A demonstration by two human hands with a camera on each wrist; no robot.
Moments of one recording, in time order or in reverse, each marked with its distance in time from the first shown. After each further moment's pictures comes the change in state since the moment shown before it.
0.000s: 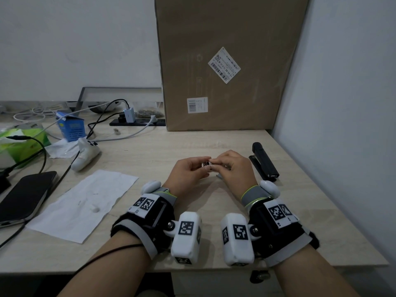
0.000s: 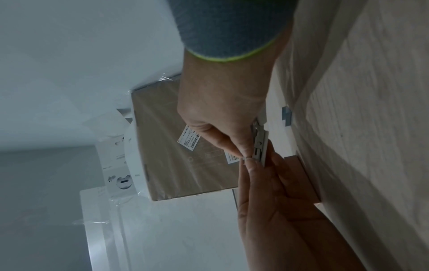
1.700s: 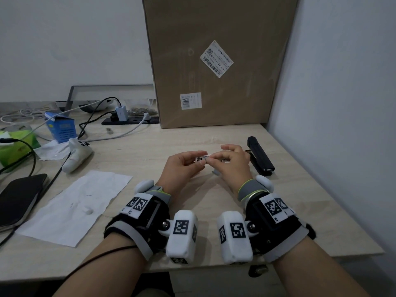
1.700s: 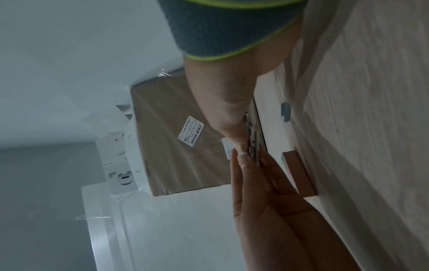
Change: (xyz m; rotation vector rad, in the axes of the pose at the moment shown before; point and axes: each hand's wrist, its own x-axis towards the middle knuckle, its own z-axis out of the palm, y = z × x) left_hand -0.005 0.006 0.002 -0.086 0.042 -0.014; right_hand -0.004 -0.005 -0.001 0.070 0.050 0.399
